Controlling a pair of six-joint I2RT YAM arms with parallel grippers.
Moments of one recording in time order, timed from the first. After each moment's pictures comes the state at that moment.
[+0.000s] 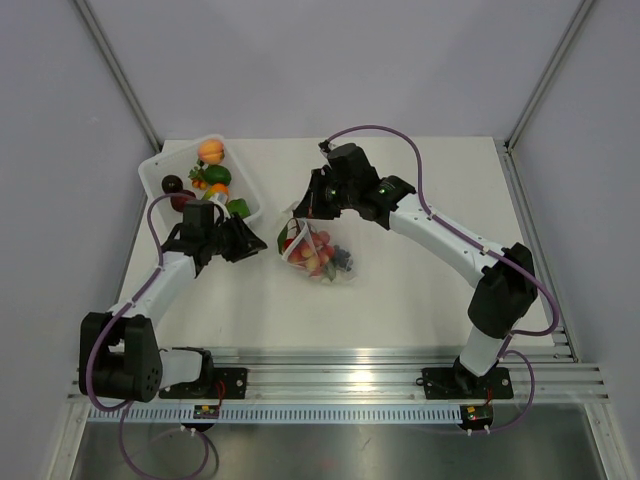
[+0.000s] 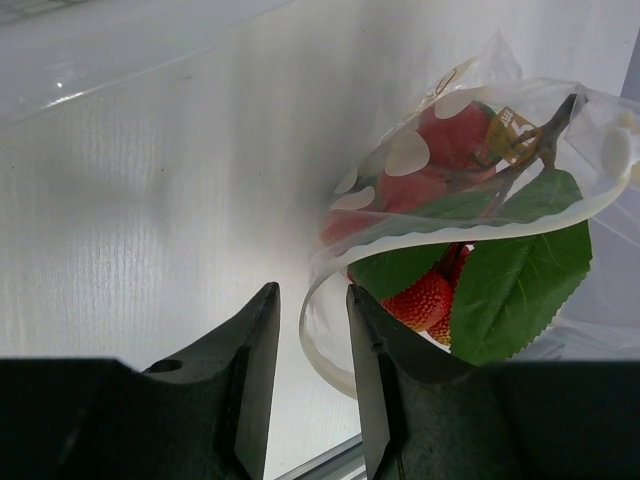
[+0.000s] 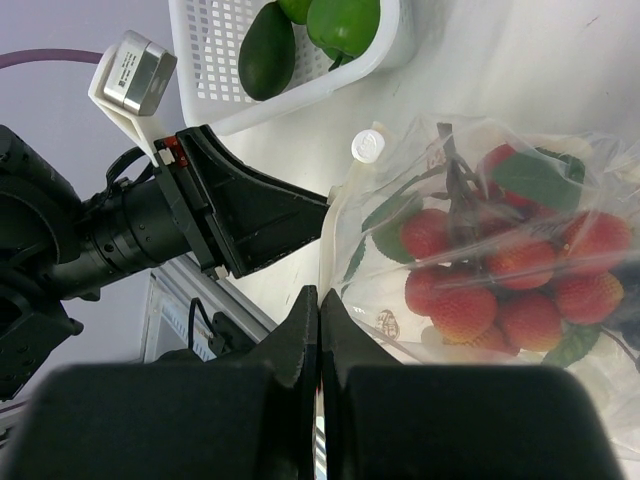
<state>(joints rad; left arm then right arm) -0.11 1.25 0.76 -0.29 0.42 -0.64 0.74 1.75 1.62 -0.46 -0.23 0.74</state>
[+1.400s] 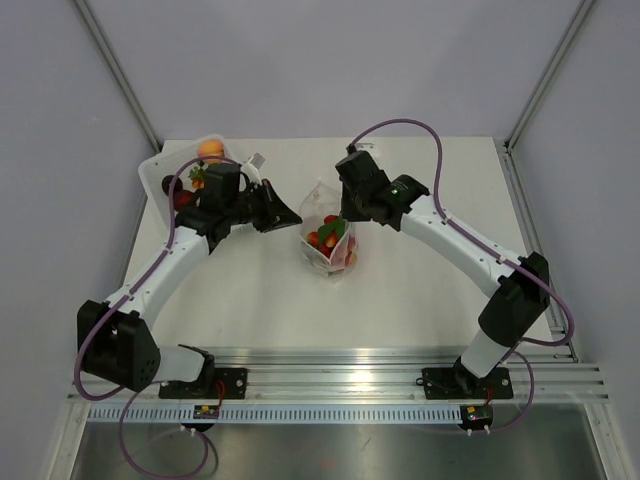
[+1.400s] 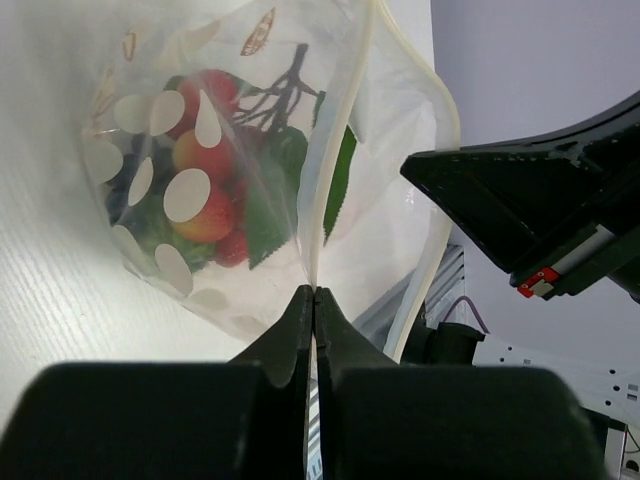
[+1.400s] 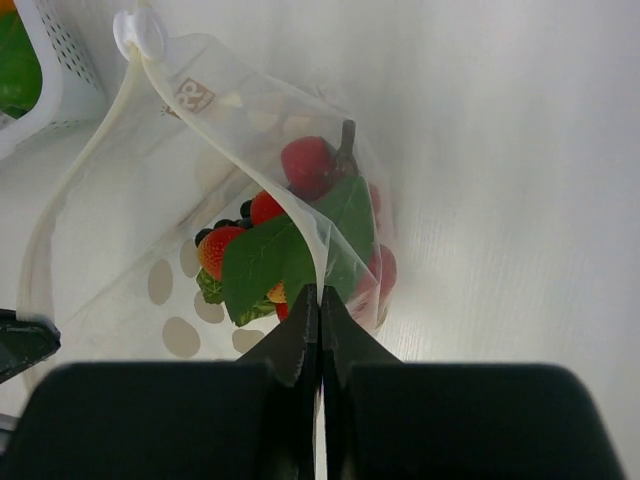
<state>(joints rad) -0.32 1.33 1.09 -0.34 0.57 -0.73 0.73 1.68 1.62 -0.76 0.30 0.56</state>
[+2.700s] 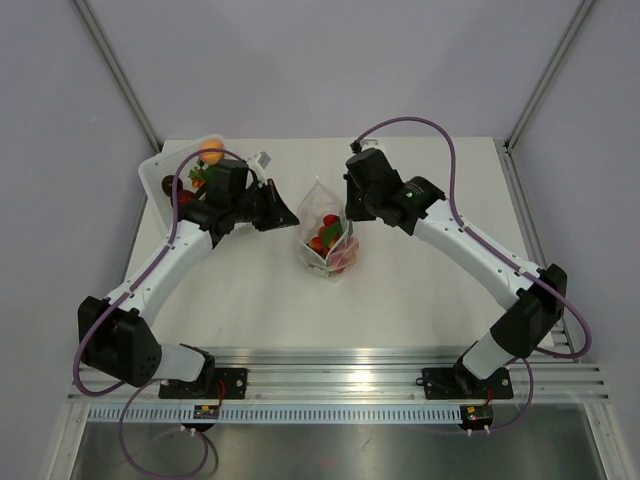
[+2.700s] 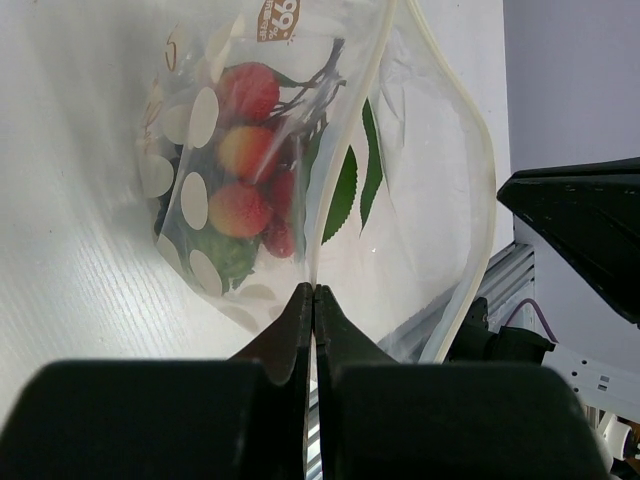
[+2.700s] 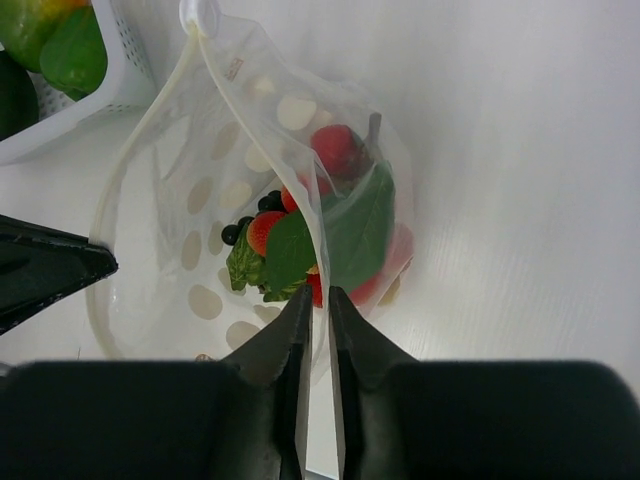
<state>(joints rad) -0.37 1.36 1.18 -0.49 0.43 -0.61 0.73 1.59 1.60 -0.75 0.24 0.52</state>
